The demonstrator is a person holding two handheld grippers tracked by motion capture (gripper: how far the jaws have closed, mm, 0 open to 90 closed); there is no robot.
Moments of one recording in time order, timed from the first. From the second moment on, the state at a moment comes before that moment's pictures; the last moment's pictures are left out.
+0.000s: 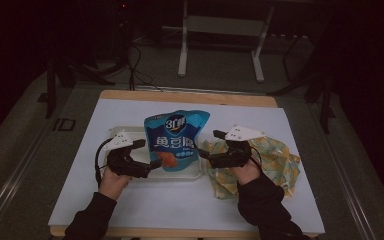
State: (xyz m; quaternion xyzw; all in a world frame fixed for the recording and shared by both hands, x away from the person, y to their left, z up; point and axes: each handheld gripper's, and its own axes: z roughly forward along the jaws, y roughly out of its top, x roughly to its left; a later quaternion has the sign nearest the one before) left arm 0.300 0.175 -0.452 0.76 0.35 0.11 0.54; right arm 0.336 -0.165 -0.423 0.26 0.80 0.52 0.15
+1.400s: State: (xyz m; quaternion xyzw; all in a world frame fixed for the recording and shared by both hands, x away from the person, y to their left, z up) left arm 0.252 0.114 -0.465 0.79 0.28 0.05 0.55; right arm 0.292 -0.276 -0.438 0.32 0.77 0.52 0.19
